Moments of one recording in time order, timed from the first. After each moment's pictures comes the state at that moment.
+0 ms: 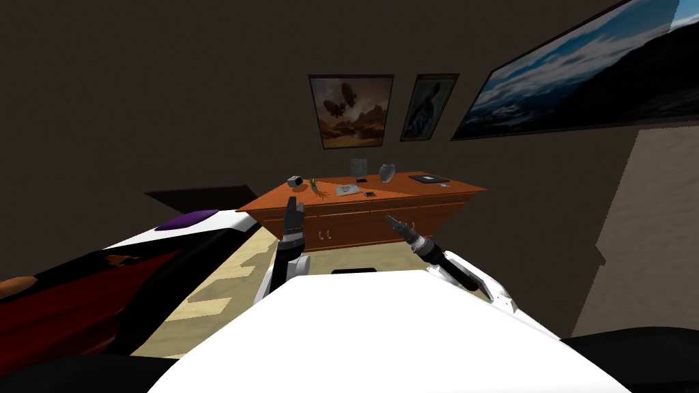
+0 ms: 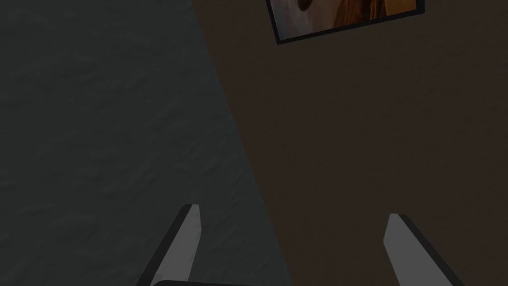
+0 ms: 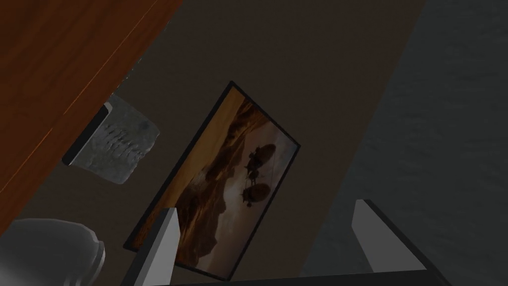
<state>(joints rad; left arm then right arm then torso) 0.47 -0.02 -0.02 -2.25 -0.11 -0.46 -0.14 0.47 -0.78 0.17 -2.00 0.04 -0.59 0.14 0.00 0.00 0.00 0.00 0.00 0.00</state>
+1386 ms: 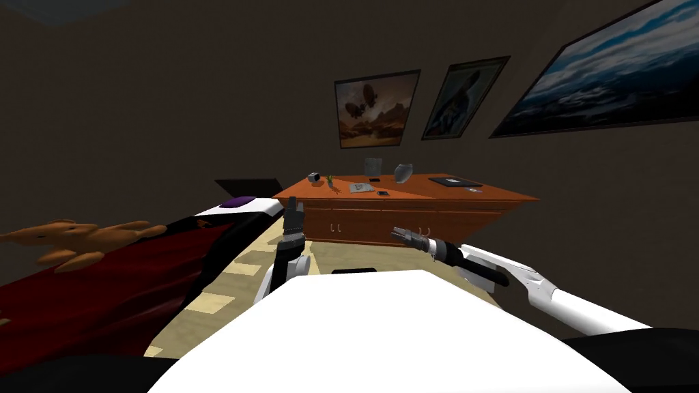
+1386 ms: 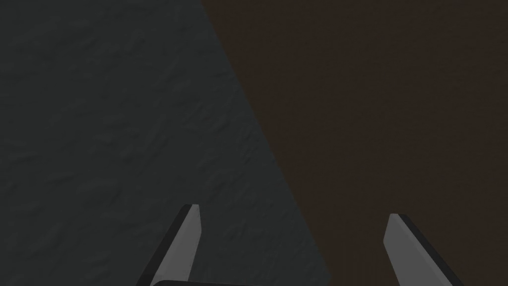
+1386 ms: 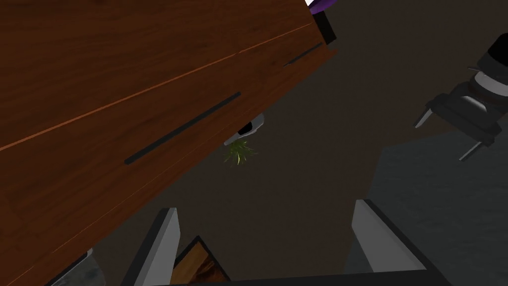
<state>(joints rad) 0.47 -0.02 -0.02 -2.25 -0.11 -0.46 -0.14 0.45 -1.23 0.28 -1.84 0.11 -0.68 0.15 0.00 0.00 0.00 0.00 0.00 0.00</state>
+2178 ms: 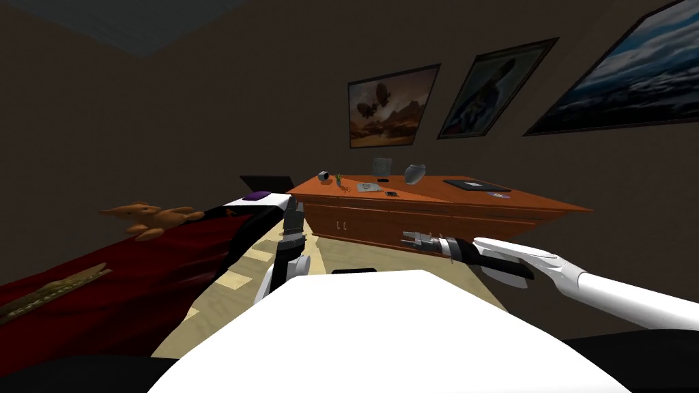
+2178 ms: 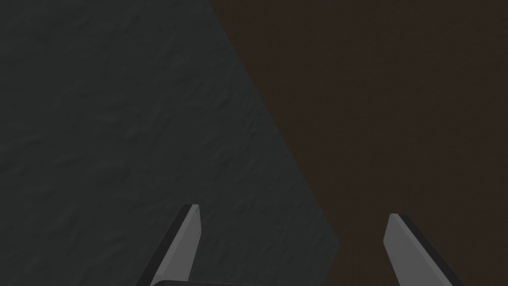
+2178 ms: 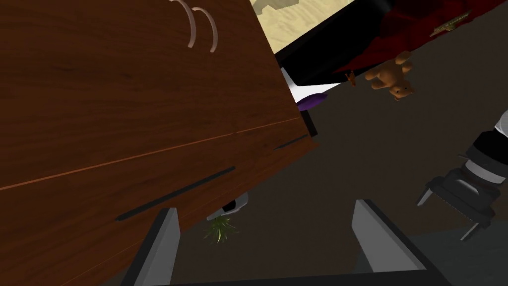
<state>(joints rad) 0.47 -0.02 -0.02 -2.25 -0.11 -0.46 -0.14 0.43 -1.47 0.34 -1.75 0.16 -0.73 0.15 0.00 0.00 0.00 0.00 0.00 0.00</state>
